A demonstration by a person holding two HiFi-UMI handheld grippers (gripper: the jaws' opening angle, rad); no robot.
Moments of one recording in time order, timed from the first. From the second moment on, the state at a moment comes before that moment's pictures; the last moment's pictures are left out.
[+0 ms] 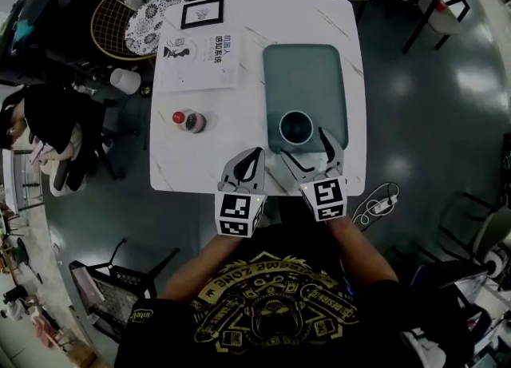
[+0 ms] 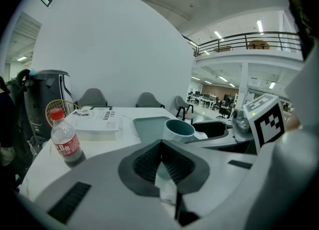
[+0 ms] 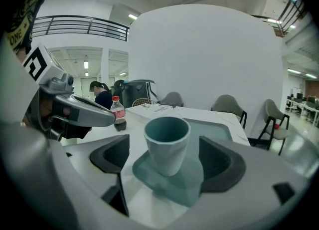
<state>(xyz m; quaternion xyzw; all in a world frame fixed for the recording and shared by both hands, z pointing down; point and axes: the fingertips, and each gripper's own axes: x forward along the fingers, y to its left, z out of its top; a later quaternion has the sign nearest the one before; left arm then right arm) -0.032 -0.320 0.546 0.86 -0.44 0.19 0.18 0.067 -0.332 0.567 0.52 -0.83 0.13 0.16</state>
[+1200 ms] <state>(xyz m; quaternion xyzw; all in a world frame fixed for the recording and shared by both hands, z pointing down) -0.067 -0.193 0.484 0.90 -0.40 0.13 0.13 0.022 -0.154 0.488 0.57 -0.80 0.11 0.15</state>
